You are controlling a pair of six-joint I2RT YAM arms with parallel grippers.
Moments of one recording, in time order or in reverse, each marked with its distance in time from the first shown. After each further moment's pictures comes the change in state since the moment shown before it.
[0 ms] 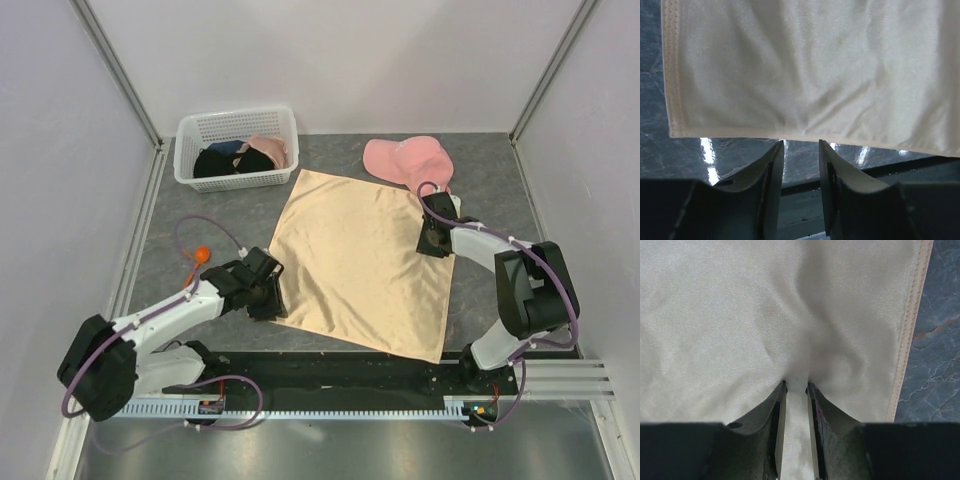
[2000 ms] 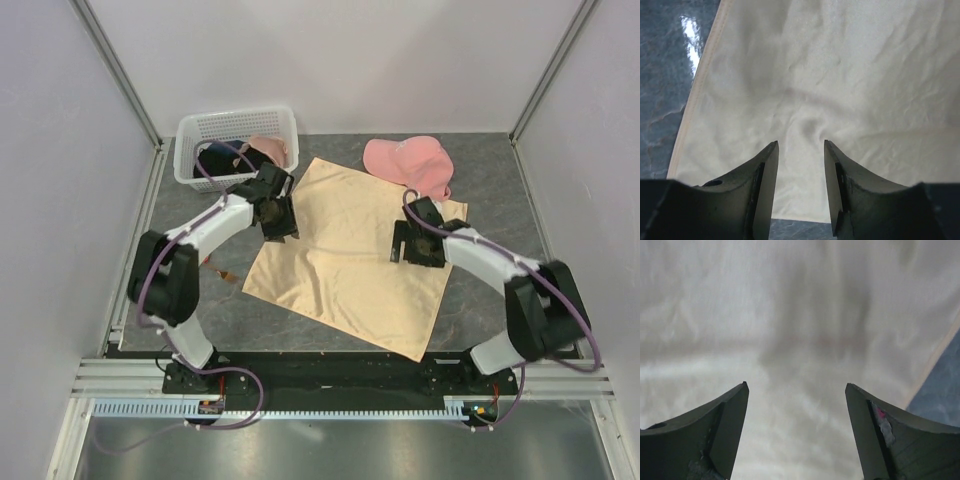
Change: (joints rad) left arm 0.247 0.628 0.730 -0.044 0.010 0.261; right arm 0.140 -0.029 0.072 -0.145 -0.028 0.006
